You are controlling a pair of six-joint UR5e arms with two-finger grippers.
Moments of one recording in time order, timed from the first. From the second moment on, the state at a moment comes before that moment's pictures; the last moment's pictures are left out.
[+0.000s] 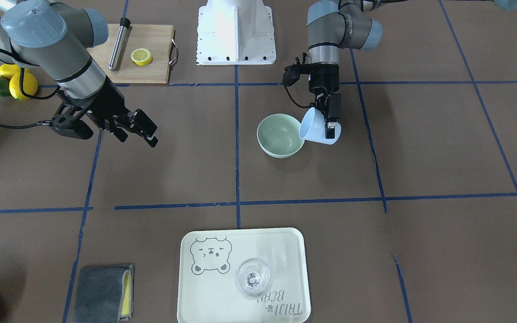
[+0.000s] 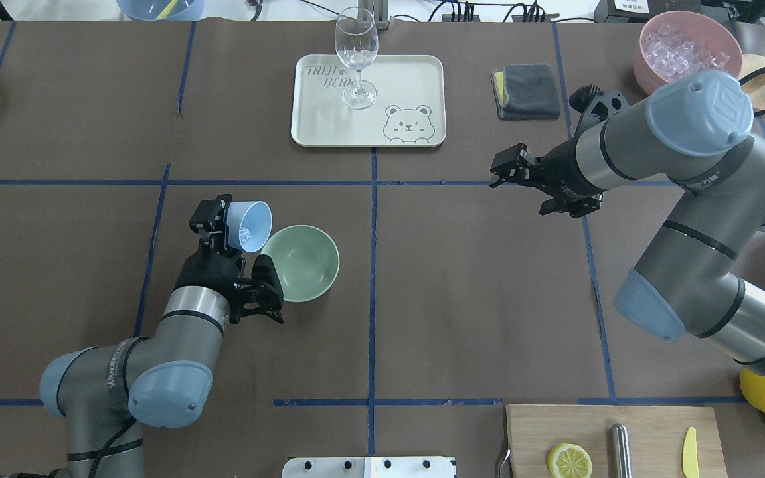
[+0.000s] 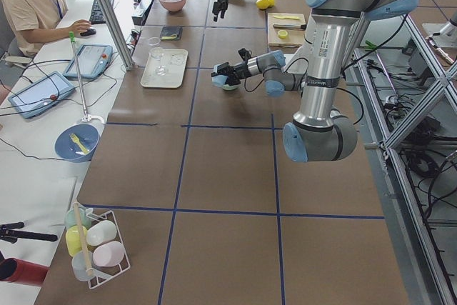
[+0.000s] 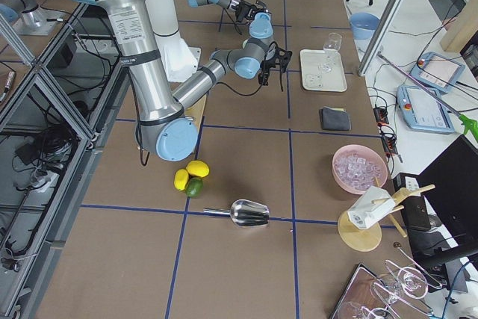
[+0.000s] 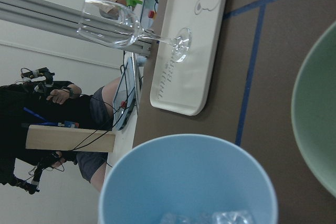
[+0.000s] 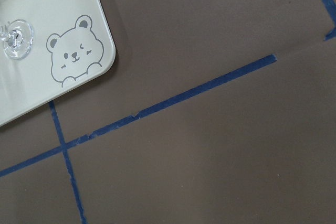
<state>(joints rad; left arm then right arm) -0.23 -1.87 -1.81 -2.01 -0.64 0.21 0.76 -1.24 1.87 -1.20 2.03 1.55</state>
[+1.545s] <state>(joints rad) -0.19 -2.04 -1.89 -1.29 -0.73 0.46 0.76 -1.24 1.87 -1.20 2.03 1.56</state>
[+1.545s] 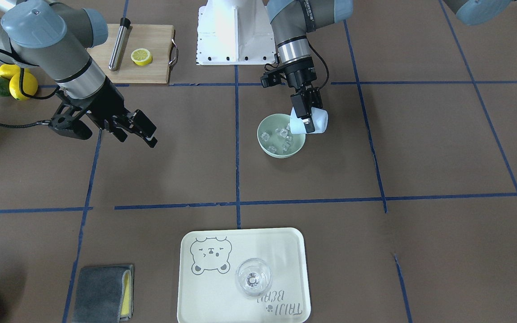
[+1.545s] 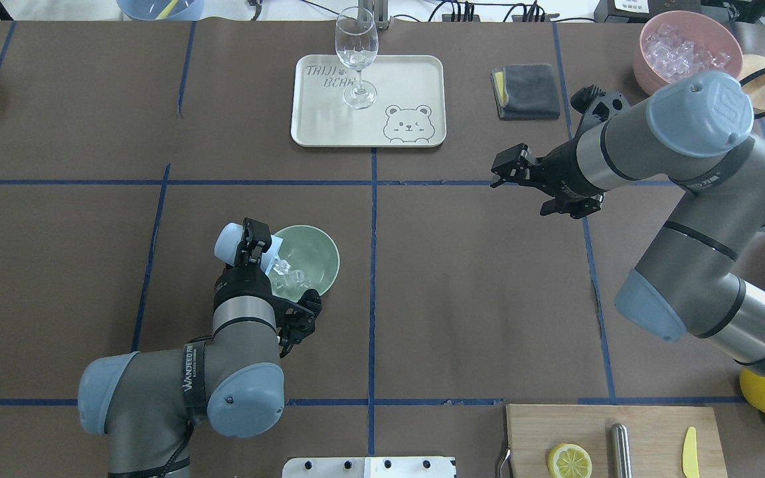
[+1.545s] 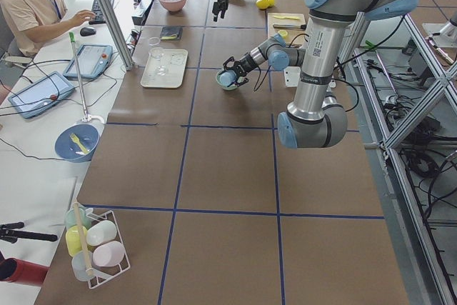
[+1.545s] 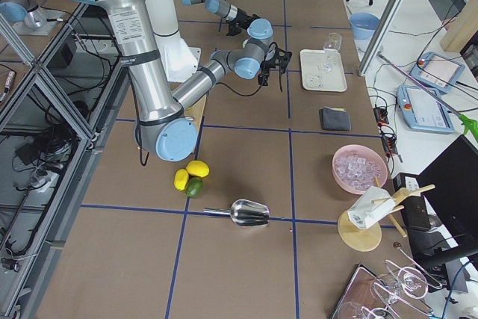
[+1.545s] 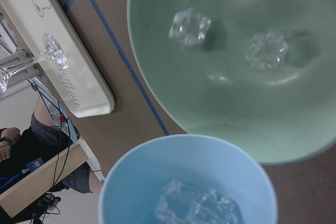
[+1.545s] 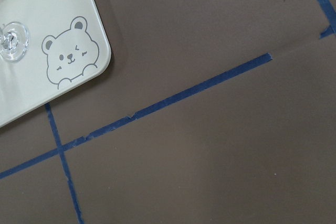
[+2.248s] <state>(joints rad) -0.18 -2.10 -1.89 -1.15 -0.83 0.21 0.74 -1.22 1.85 -1.20 2.02 1.57</state>
